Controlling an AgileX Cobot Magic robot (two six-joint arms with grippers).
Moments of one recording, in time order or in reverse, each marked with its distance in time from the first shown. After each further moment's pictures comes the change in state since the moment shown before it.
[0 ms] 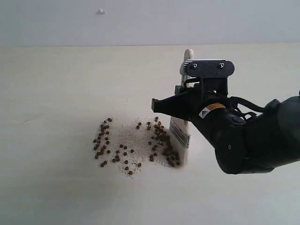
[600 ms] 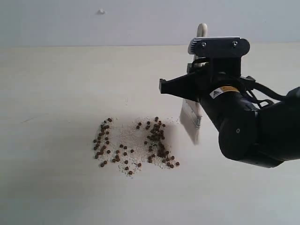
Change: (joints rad) left arm 0.000 0.000 0.000 0.000 0.000 0.000; right arm 0.013 -0.125 -0.018 0.205 -0.054 -0.299
